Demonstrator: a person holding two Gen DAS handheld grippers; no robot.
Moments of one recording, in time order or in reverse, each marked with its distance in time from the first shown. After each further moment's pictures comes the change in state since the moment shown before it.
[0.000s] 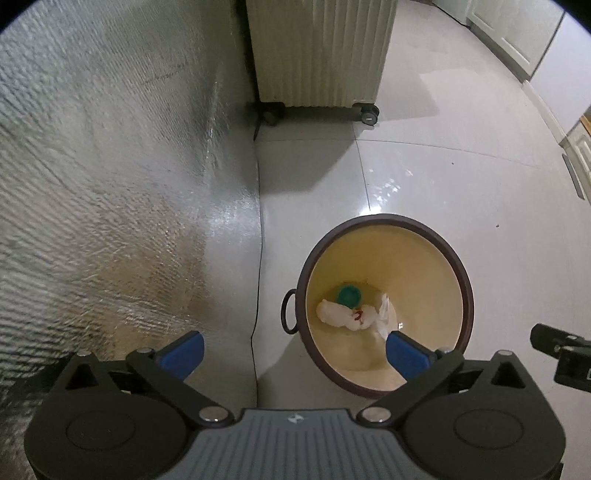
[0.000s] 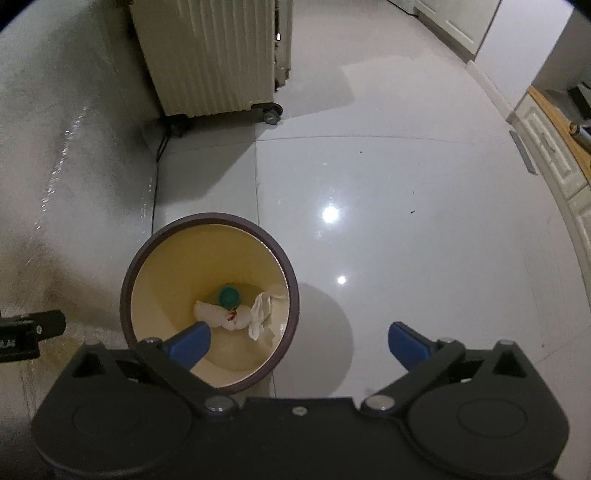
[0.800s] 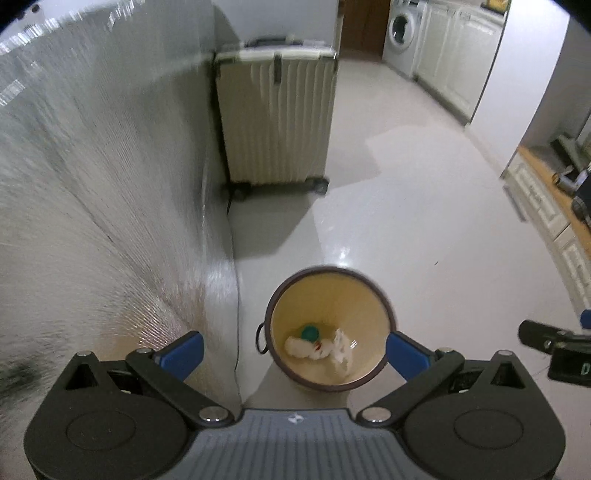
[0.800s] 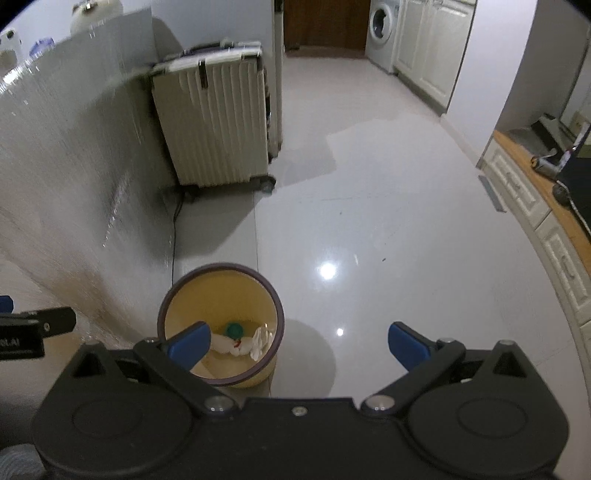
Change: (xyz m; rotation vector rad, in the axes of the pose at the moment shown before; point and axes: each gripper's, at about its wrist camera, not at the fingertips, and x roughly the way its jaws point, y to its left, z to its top) left arm -0.169 -0.020 -0.054 0.061 -0.252 -0.096; right arm -0.169 -0.035 -0.049 0.043 -0.226 0.006
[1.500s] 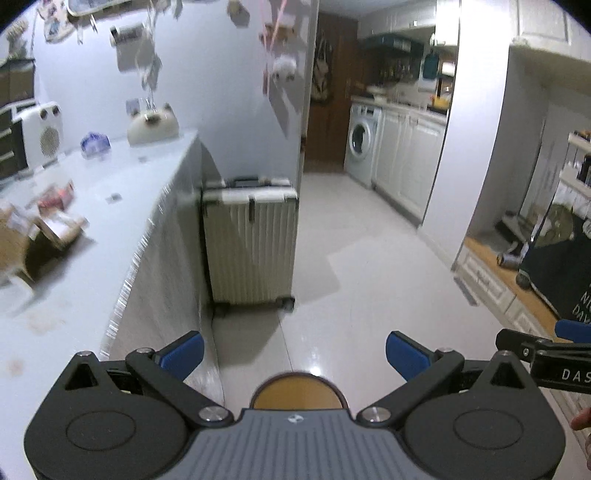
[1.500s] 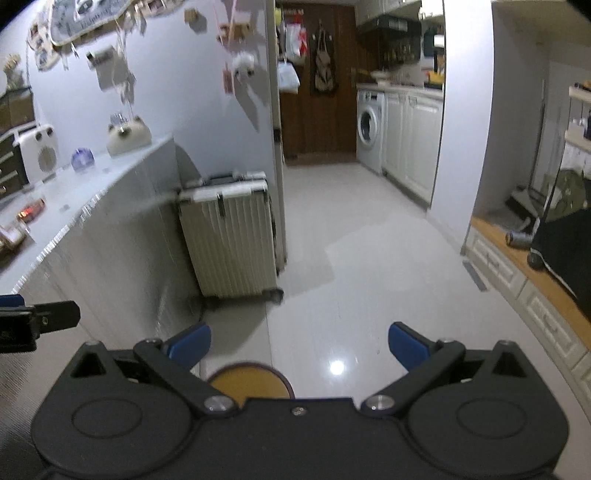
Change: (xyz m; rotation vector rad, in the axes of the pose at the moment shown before) left arm -0.191 -0.005 -0.002 0.037 -0.384 -0.081; right arm -0.181 -0.011 0.001 0.045 -0.366 0.033
